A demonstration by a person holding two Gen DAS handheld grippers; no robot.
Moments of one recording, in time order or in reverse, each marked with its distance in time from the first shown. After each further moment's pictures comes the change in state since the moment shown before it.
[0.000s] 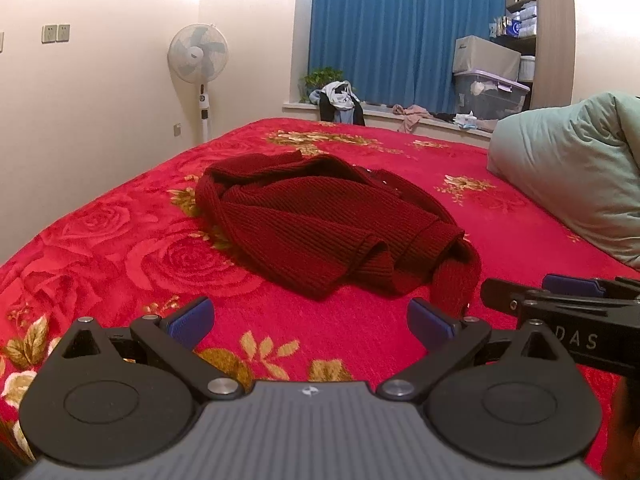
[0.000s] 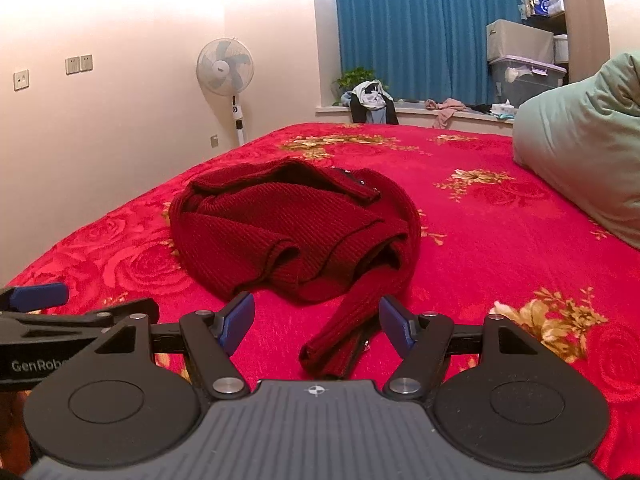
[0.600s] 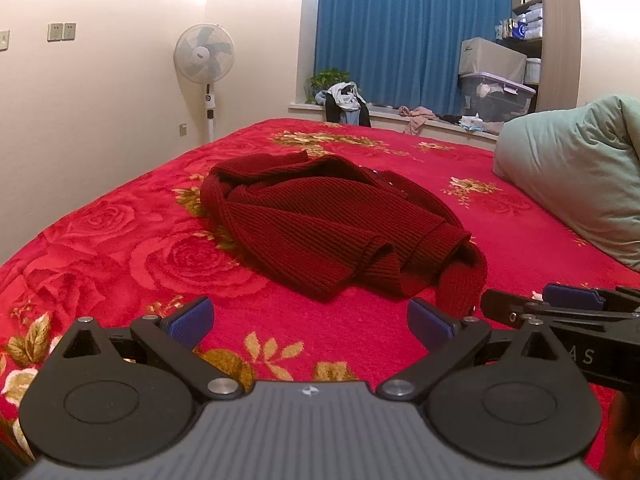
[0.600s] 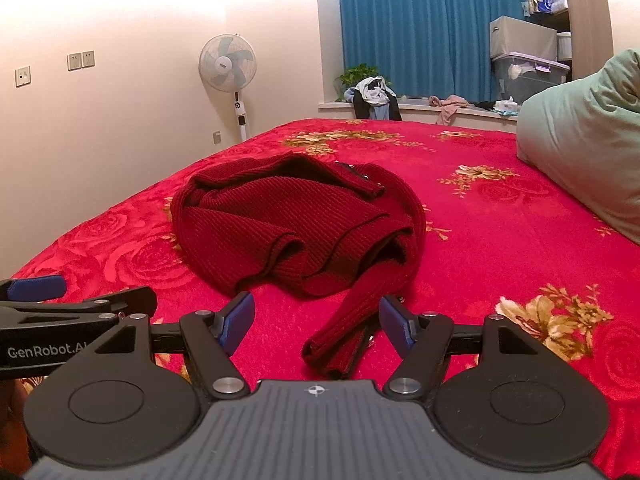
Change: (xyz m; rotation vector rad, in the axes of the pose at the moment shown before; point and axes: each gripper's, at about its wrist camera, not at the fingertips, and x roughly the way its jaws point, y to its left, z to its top) left arm 0.003 -0.002 -0.003 -0.010 -0.001 0.020; right arm 0.006 0.001 -0.004 -0.006 0.011 0.006
